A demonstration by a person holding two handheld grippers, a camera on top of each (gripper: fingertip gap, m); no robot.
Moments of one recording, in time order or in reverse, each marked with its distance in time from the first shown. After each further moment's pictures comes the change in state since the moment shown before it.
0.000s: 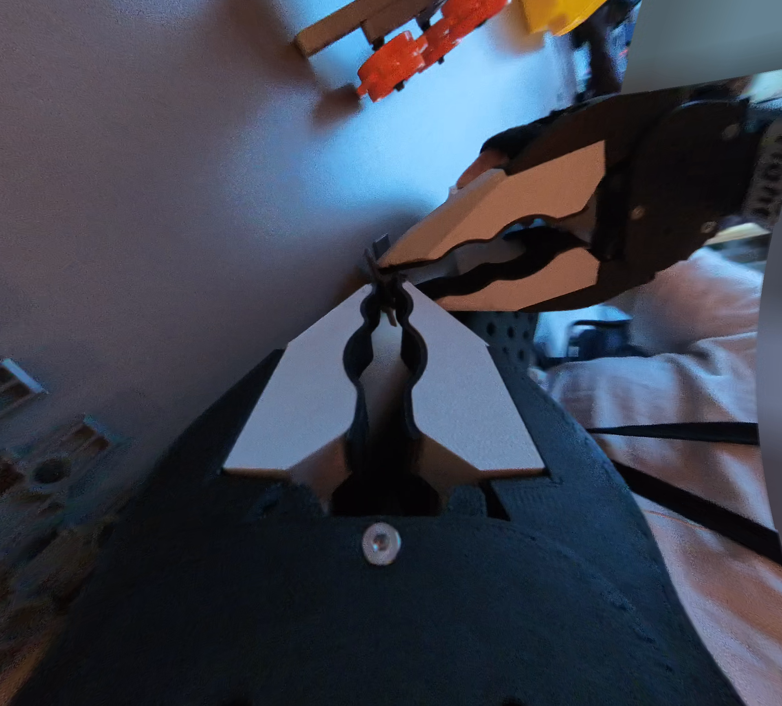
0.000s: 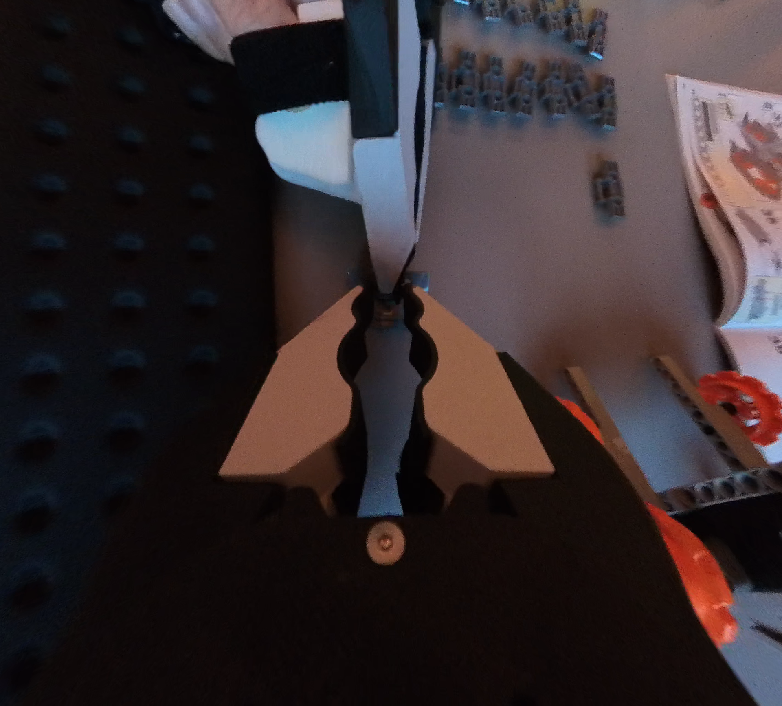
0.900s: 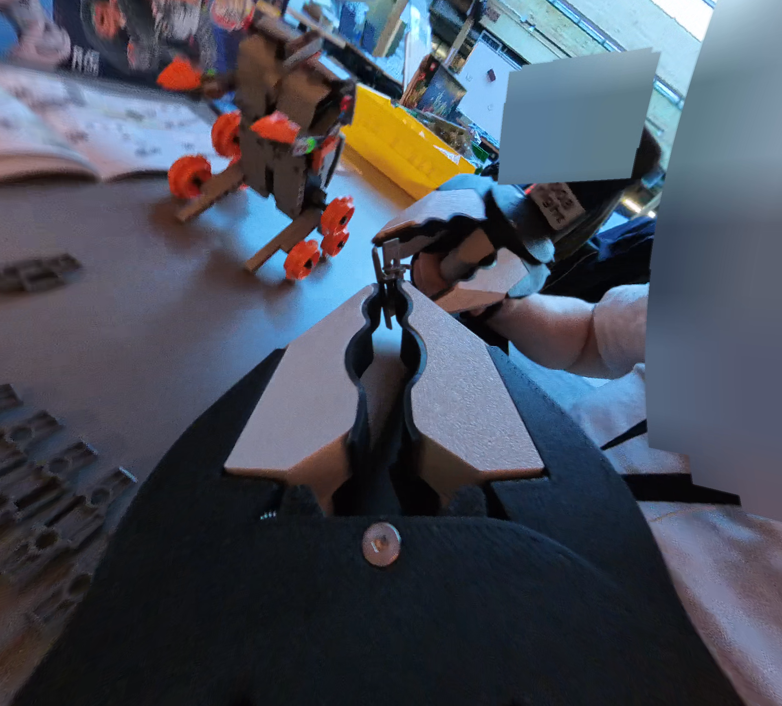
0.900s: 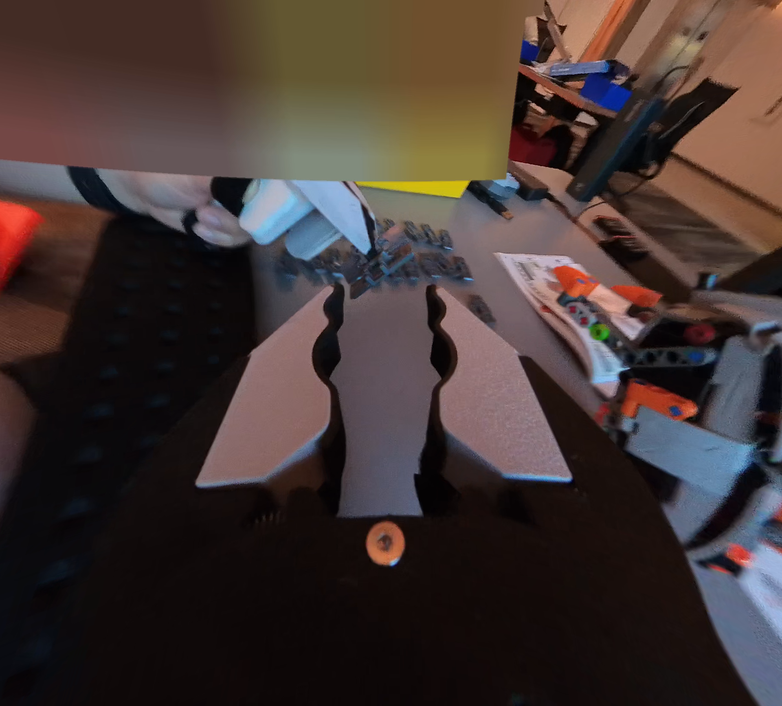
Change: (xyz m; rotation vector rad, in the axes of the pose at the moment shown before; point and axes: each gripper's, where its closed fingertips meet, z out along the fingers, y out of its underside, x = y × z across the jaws) left arm 0.061 -0.038 -0.060 0.492 0.108 0.402; right arm 0.024 -0.056 -0.068 0.560 0.214 0.086
